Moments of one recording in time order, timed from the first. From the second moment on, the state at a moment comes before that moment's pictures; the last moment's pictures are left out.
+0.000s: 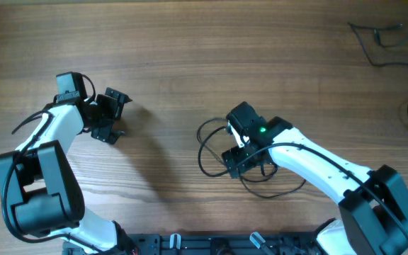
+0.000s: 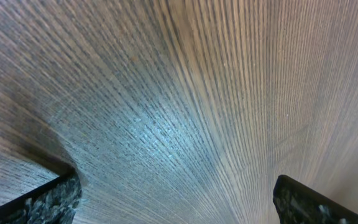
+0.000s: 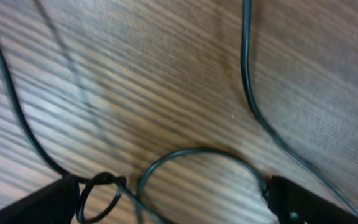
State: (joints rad) left arm 0.23 1.77 0.97 -0.49 0.43 -0.96; right arm 0.63 1.61 0.90 -0.73 -0.05 0.13
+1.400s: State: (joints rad) left arm 0.23 1.77 0.97 -0.49 0.43 -0.96; right arm 0.63 1.70 0.85 -0.48 -0.11 0.35
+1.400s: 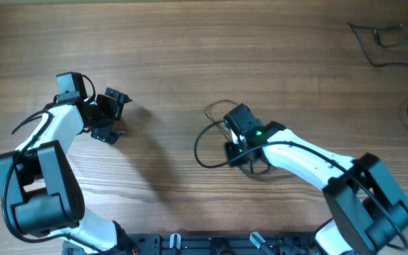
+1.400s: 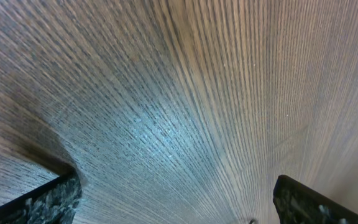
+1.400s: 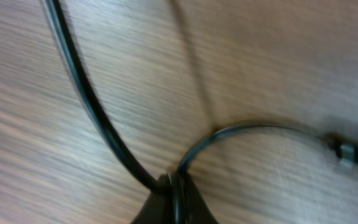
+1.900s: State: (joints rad) left arm 0.23 1.77 0.97 -0.49 0.43 -0.96; right arm 0.39 1.79 1.12 -0.50 -0.04 -0.20
